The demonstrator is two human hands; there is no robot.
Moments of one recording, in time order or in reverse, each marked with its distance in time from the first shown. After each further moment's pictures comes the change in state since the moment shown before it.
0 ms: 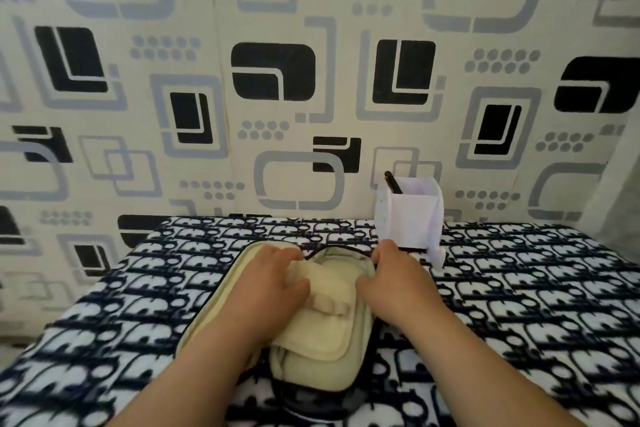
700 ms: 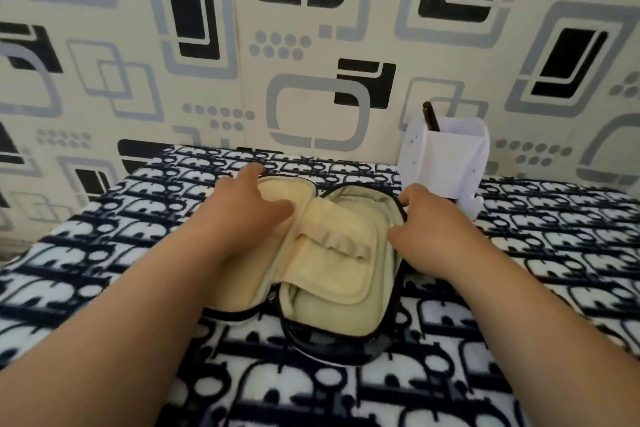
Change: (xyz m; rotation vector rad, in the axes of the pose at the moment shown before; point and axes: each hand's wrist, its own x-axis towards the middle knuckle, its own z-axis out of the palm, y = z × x) left_hand 0.015 -0.025 -0.021 0.044 -0.015 -0.360; right_hand 0.003 0.003 -0.005 -0.045 -0.147 -0.006
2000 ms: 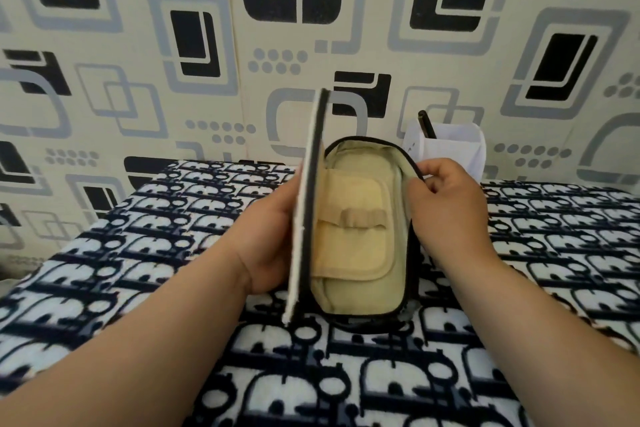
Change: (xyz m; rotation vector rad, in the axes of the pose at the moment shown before) left_hand -0.022 0.024 0.019 -1.187 -0.495 0.060; right_hand 0.015 0.005 0.002 0.704 0.496 -0.077
